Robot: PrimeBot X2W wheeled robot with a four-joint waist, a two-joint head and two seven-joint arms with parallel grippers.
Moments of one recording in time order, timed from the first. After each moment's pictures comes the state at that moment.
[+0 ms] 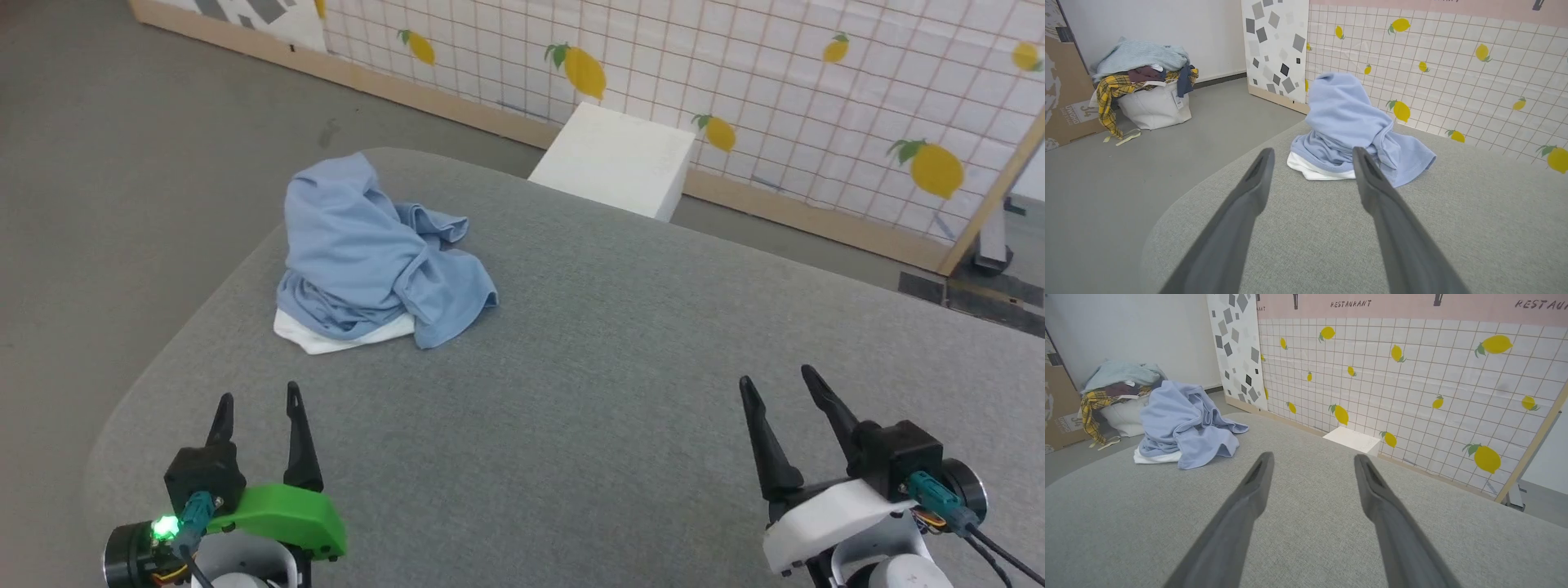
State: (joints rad) left arm -0.01 0.11 -0.04 0.12 -0.18 0.15 -0.17; right arm -0.02 -0.05 0.05 0.14 0.08 0.13 -0.15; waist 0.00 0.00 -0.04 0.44
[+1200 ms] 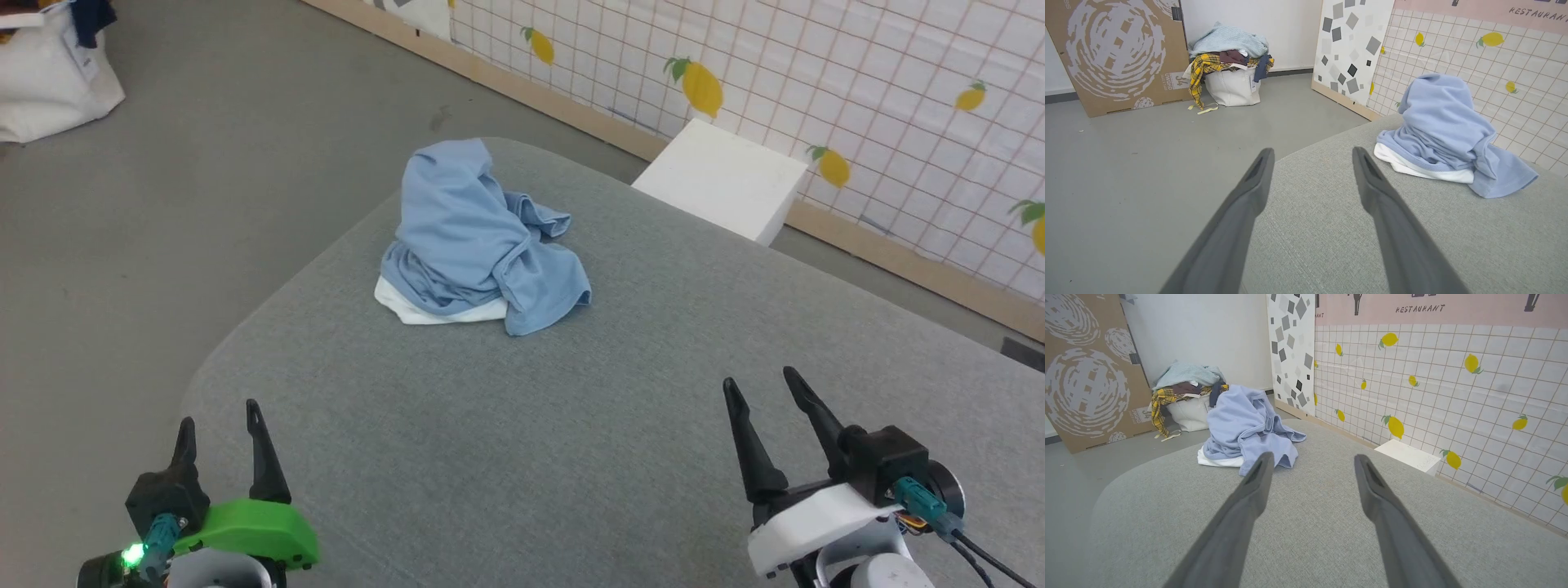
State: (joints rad) left arm 0.00 0.16 -0.05 0.18 -0.29 0.22 -0.24; right arm -0.04 -0.05 0.09 0.21 0.12 0.13 -0.22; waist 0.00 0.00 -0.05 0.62
